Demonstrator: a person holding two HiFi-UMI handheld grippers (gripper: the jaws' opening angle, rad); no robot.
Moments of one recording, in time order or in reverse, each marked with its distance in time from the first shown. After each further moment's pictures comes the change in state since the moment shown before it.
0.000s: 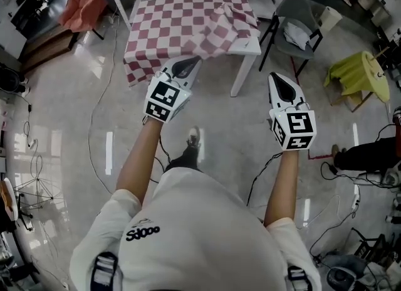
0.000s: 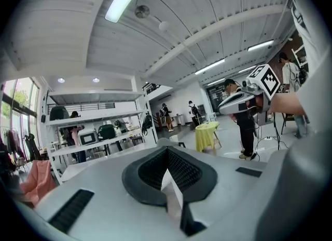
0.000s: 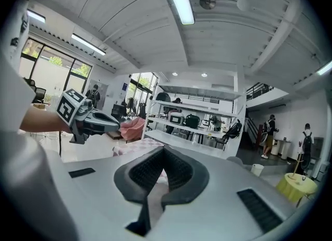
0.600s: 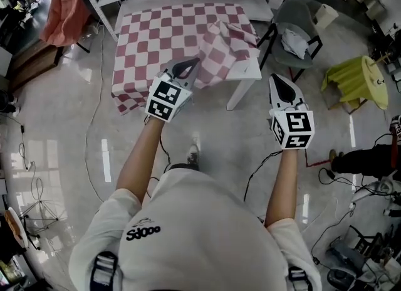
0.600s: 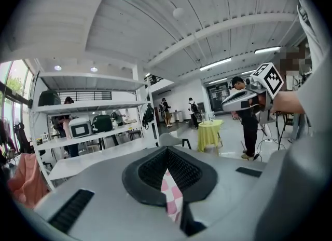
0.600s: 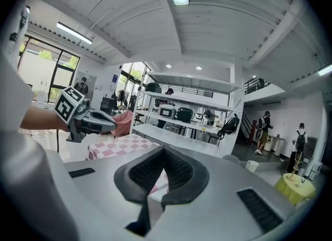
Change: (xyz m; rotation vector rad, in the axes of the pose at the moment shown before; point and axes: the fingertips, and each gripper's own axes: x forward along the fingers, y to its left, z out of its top) left arm 0.164 0.147 -0.038 -0.060 0.054 -0.063; right arm 0.188 -0.091 -0.005 0.016 0.087 -0.079
